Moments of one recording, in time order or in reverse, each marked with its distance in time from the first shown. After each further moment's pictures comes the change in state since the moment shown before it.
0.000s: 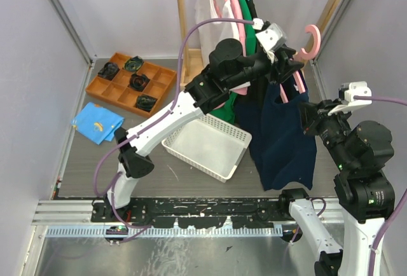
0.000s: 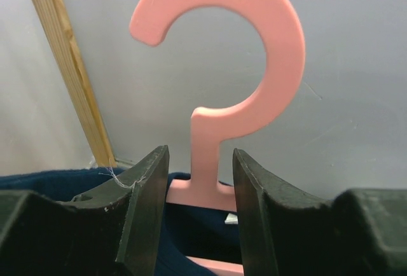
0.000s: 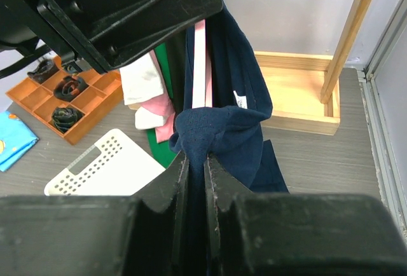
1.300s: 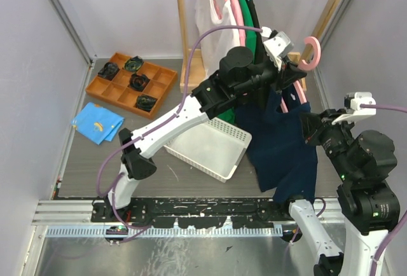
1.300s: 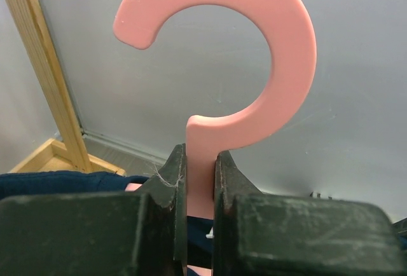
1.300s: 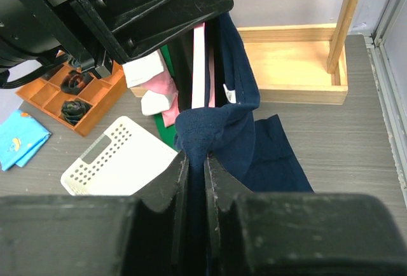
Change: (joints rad) left arm -0.034 0.026 0.004 -0.046 -0.039 -0.087; right arm -0.001 -0.045 0.018 -0.110 0.024 0.079
